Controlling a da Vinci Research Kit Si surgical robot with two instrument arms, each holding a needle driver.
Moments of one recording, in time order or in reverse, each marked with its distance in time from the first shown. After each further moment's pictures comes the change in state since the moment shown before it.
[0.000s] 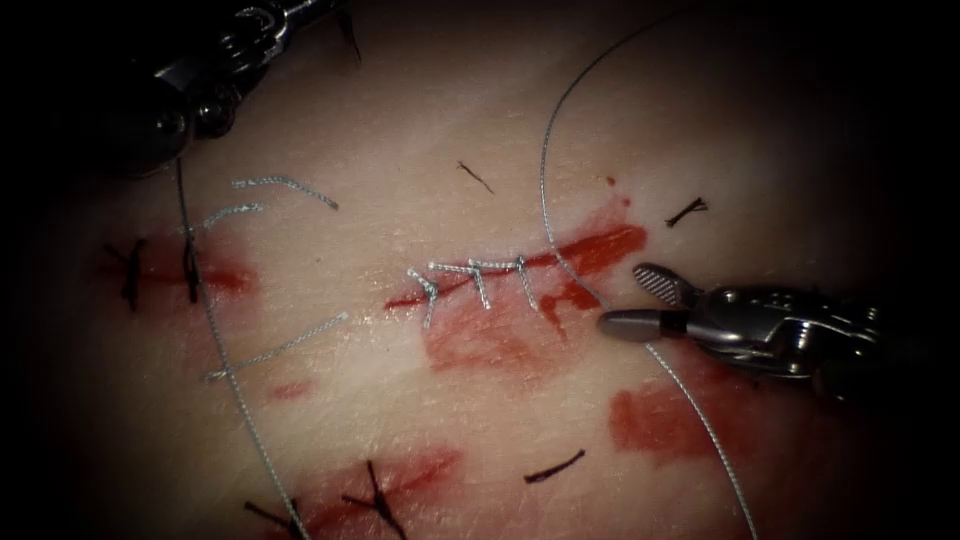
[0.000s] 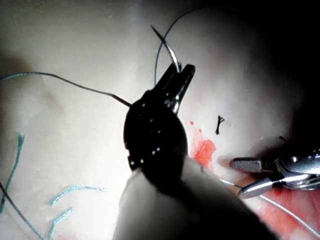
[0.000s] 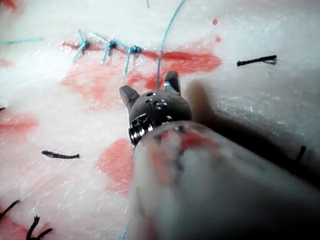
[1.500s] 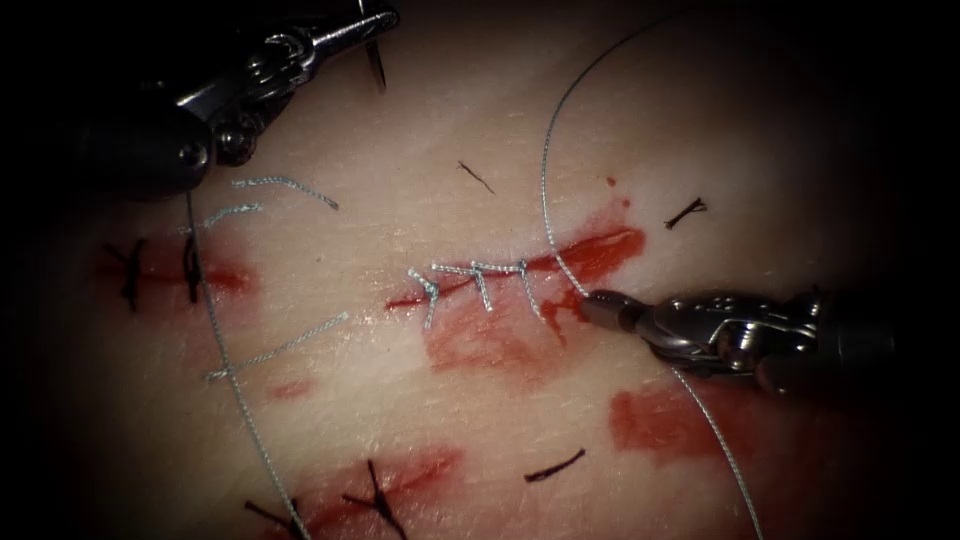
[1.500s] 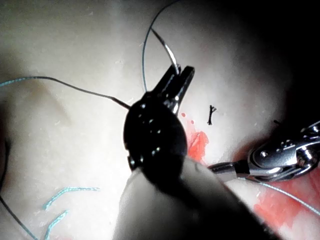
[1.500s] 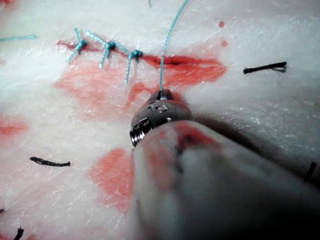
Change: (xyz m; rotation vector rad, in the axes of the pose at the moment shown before) right arm -0.003 0.001 0.002 -0.057 -0.117 -0.131; left arm -0.002 0.001 0.001 -0.012 -0.043 0.043
